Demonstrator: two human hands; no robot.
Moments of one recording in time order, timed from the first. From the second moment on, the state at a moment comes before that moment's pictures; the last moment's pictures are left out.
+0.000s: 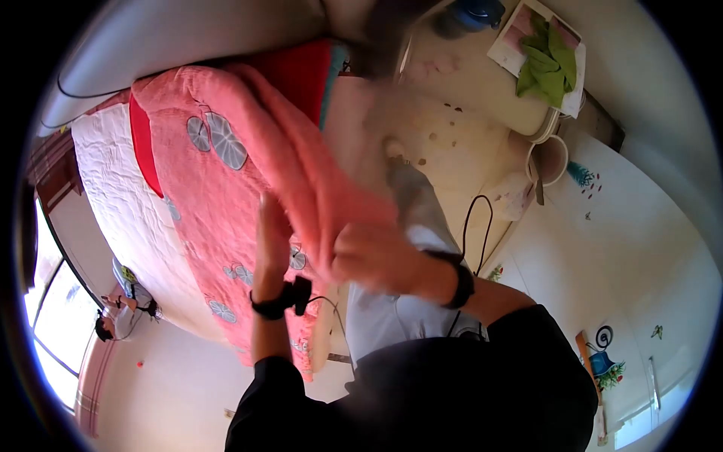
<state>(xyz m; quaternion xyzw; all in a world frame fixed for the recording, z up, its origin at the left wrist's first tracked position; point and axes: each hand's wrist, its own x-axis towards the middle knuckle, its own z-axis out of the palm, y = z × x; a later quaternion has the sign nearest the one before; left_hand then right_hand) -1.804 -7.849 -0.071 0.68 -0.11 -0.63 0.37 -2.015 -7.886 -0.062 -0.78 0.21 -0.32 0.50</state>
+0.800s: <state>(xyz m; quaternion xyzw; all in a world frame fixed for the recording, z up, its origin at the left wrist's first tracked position) -1.819 -7.692 -0.101 0.73 -0.27 -0.56 0.28 -1.802 -7.965 -0.121 -0.72 0.44 -0.01 0.53</state>
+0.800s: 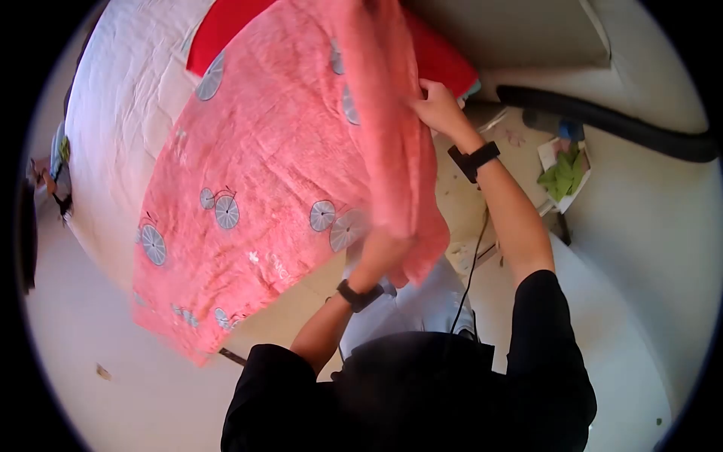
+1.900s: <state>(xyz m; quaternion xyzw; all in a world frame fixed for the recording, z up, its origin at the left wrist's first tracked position) -1.821 -7.931 -0.014 0.58 -0.37 -0.52 0.51 -1.759 -8.112 -0.007 -0.47 0.45 -0.03 0.76</state>
